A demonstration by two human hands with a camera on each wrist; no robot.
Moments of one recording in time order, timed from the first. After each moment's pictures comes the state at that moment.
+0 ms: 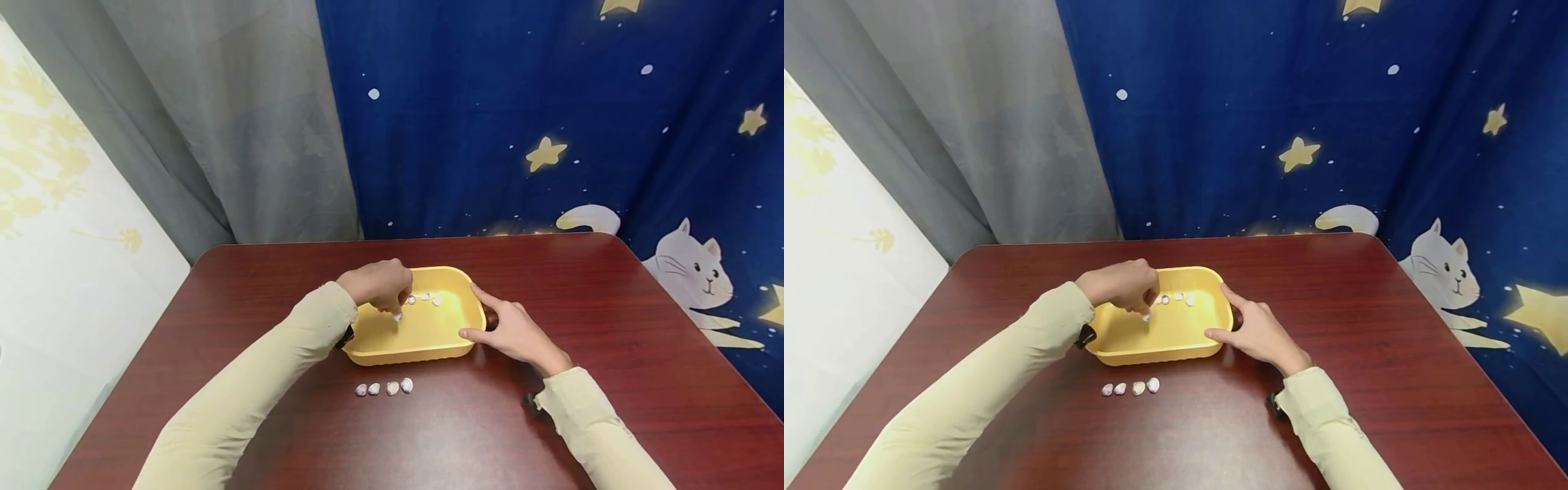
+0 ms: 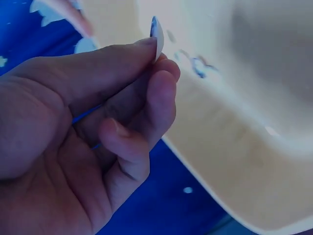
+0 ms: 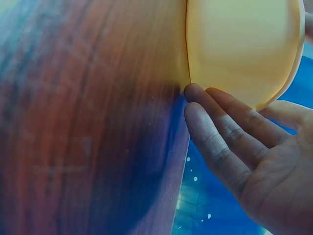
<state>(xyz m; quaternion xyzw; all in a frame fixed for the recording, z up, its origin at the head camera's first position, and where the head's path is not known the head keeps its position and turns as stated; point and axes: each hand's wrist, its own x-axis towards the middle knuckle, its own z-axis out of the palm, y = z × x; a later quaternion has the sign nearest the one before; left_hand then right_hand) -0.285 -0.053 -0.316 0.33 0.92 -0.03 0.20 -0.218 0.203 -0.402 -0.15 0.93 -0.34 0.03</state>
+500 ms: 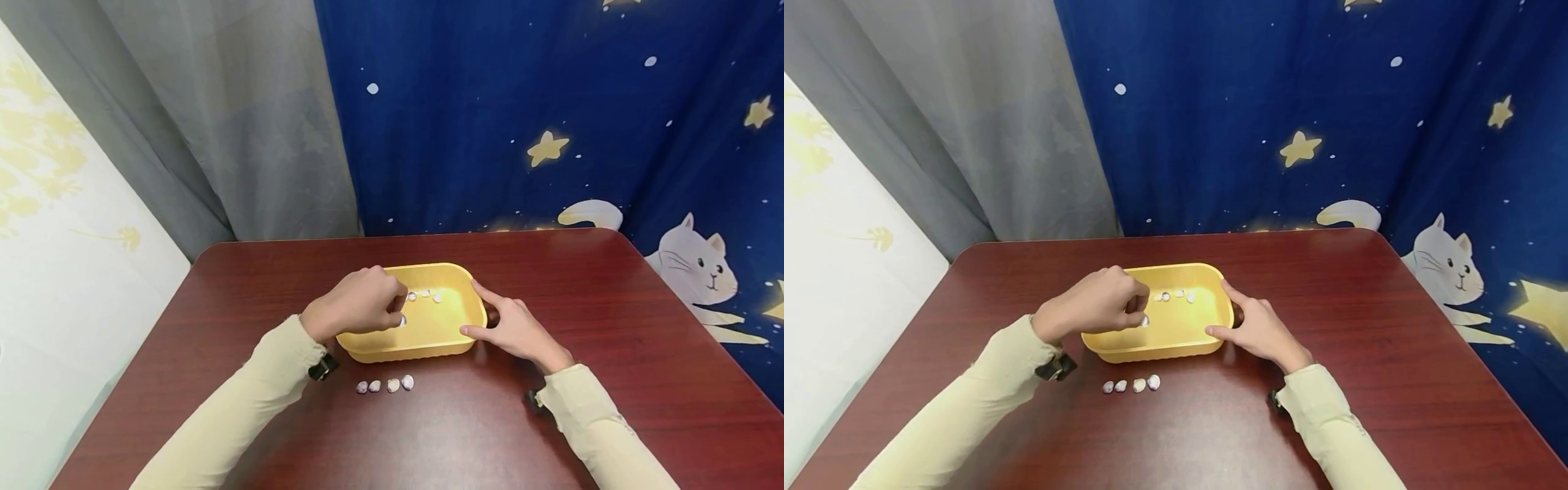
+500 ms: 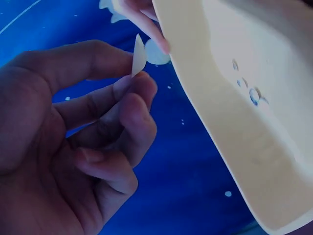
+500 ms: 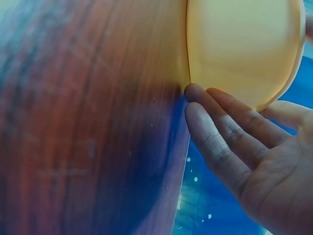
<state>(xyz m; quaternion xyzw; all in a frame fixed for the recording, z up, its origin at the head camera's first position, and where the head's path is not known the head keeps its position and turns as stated) -0.227 -0.080 -0.302 0.38 0.92 0.06 0.00 -0.217 0.204 -0.405 -0.16 0.92 -0.36 0.02</state>
